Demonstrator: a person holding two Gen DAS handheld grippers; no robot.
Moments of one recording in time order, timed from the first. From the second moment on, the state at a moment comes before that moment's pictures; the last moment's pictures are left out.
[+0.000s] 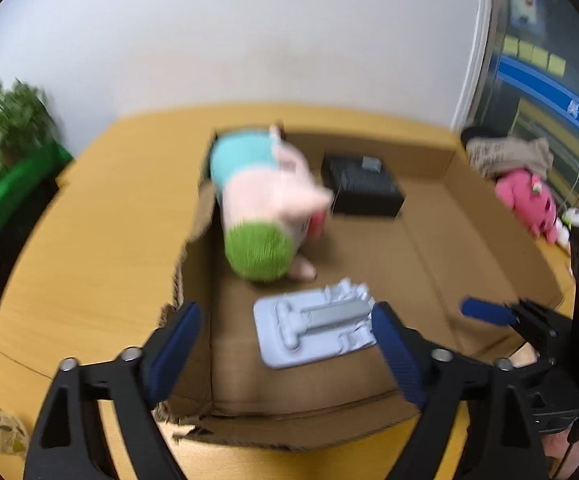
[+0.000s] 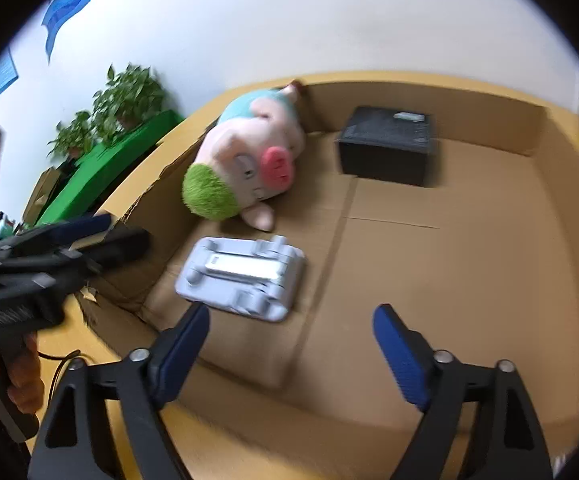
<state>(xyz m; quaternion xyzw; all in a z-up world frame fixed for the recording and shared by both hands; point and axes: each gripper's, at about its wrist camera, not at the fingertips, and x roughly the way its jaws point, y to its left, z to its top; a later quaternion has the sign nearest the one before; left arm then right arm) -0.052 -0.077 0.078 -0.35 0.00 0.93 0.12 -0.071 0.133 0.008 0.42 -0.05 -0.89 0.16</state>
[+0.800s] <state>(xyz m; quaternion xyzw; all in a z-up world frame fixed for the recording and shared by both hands) 0.010 -0.043 0.082 -0.29 -0.04 0.95 0.09 -0.012 0.187 0.047 0.37 -0.03 -0.92 0.10</state>
